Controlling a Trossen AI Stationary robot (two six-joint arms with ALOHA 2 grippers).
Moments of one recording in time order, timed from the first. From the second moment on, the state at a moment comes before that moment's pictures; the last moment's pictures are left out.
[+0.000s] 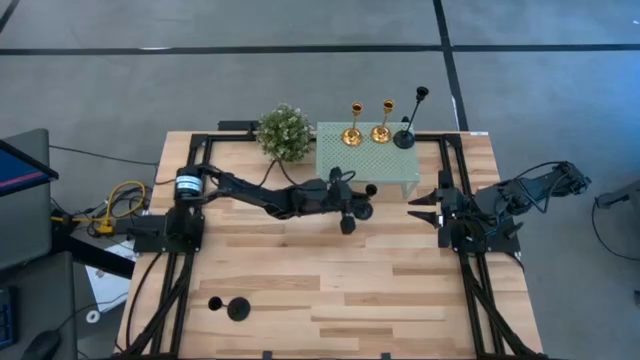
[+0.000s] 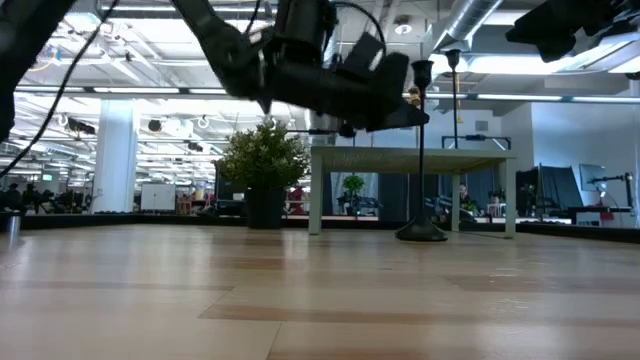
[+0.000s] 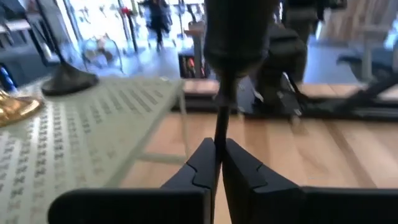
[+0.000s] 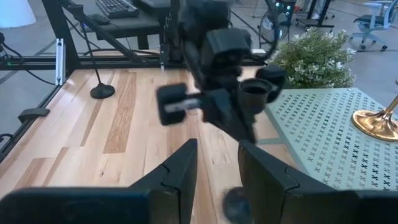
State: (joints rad) left arm 0.02 1.84 1.14 0.74 -0.14 0.07; right arm 0.41 0.44 0.57 -0.46 0.53 0.12
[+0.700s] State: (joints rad) left arm -0.12 1.23 1.14 0.15 -0.55 0.26; right arm 0.41 0.44 0.57 -0.46 0.53 0.12
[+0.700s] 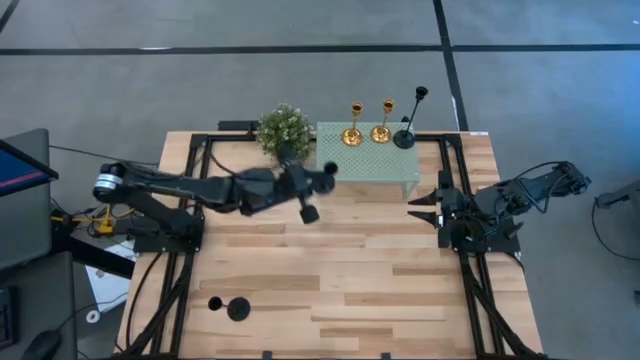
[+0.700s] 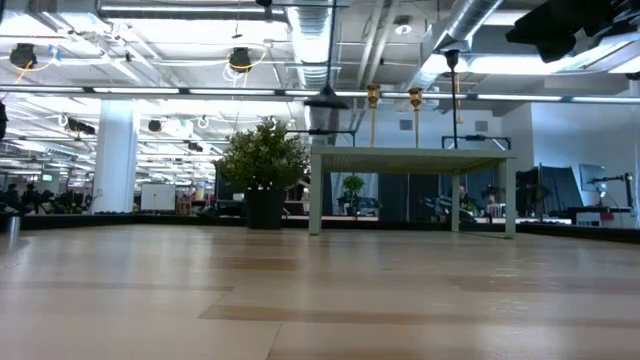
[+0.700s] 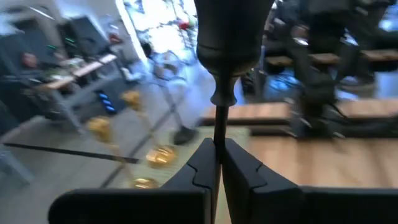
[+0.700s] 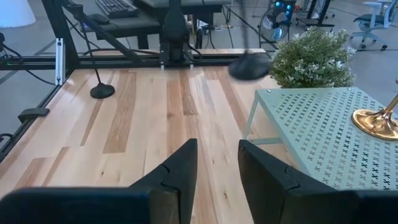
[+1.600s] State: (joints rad) left arm 0.37 1.39 1.14 0.37 -0.14 0.10; right arm 0.41 0.44 0.57 -0.46 0.53 0.12
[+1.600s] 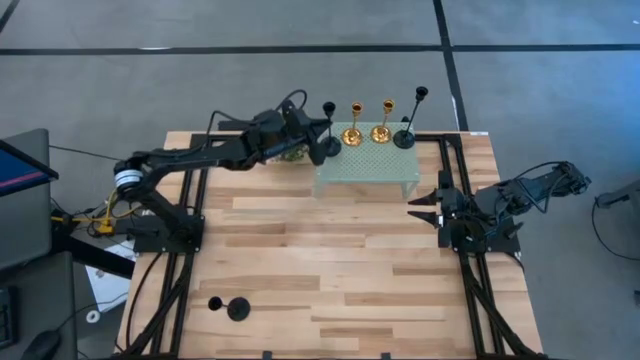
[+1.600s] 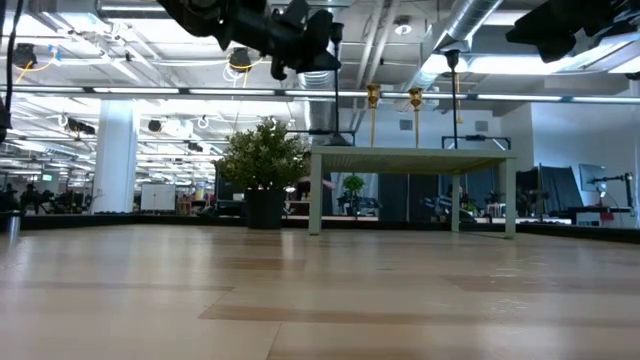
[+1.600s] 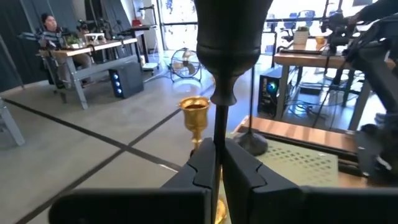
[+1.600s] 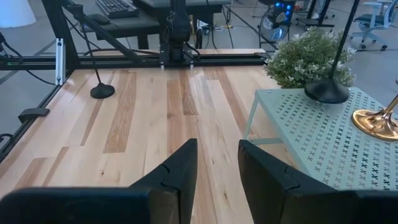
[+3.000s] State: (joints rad) left arm 0.42 1.45 1.14 0.42 -0.13 0.04; right arm 0.41 0.44 0.57 -0.46 0.53 0.12
